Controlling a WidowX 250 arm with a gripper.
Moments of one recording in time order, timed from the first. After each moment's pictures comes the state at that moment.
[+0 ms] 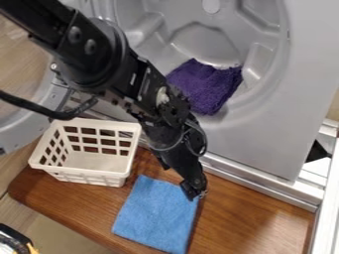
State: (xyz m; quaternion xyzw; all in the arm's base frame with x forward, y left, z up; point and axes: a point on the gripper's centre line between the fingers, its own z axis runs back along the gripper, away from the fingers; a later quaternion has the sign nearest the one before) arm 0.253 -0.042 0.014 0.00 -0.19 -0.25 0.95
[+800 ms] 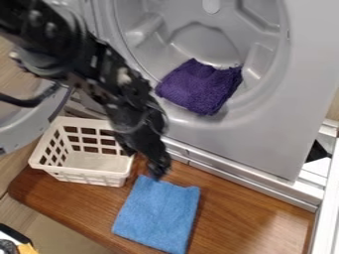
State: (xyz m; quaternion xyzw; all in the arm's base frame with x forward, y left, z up) arm 0.248 0.023 0.020 0.02 -0.17 -0.15 0.97
